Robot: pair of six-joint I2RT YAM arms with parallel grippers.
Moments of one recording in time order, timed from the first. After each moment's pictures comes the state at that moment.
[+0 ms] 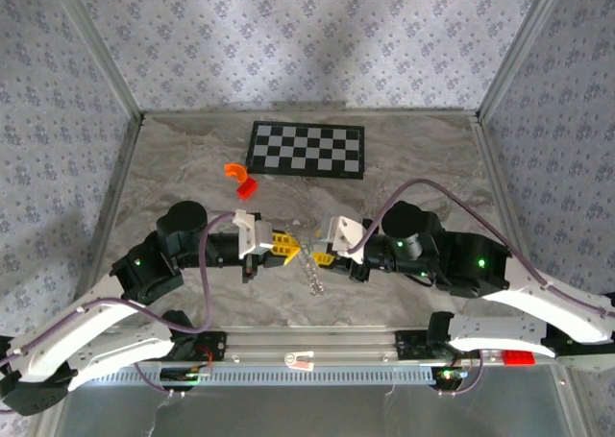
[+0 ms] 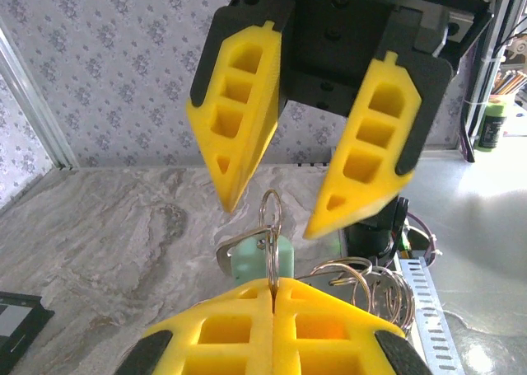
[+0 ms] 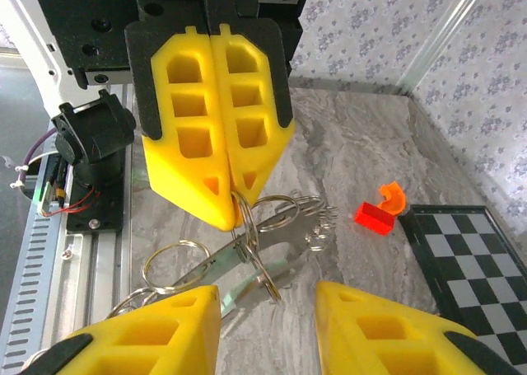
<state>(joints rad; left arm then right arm) -0.96 0.77 0.94 -0.33 0.51 0.17 1.23 0.93 1.25 -0.71 0.02 -0.30</state>
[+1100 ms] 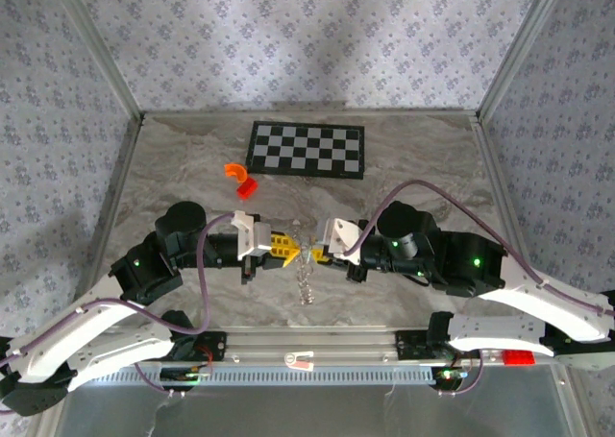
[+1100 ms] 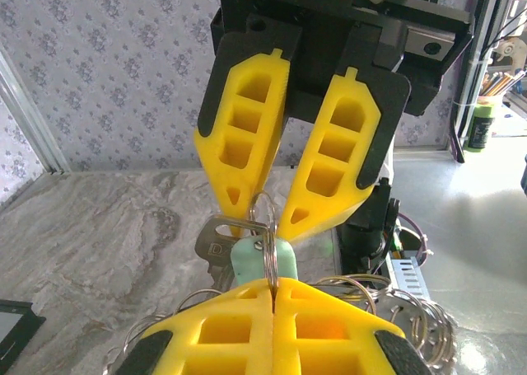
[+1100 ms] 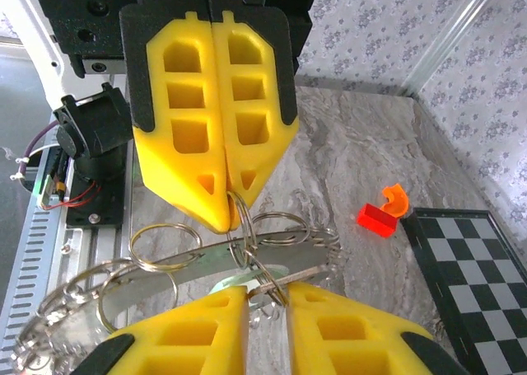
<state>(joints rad) -0.96 0.77 0.94 -0.34 0.53 0.17 1.23 0.96 1.25 -0.70 0.00 -0.33</state>
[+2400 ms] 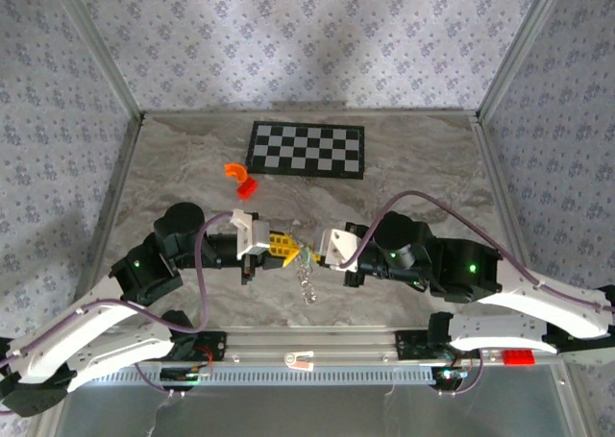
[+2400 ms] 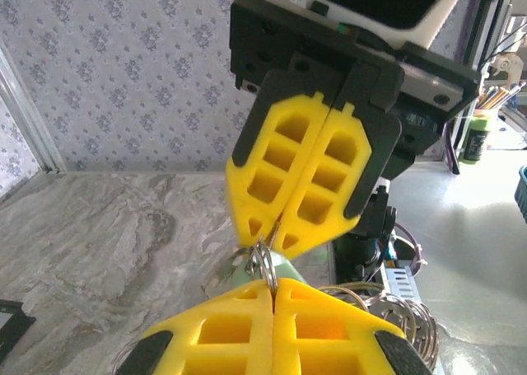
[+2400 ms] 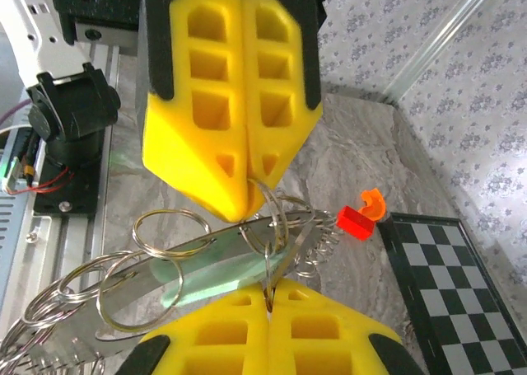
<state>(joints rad) -0.96 0.76 0.92 -0.30 0.53 0.12 1.30 0.94 1.19 -0.65 0.12 -0.39</state>
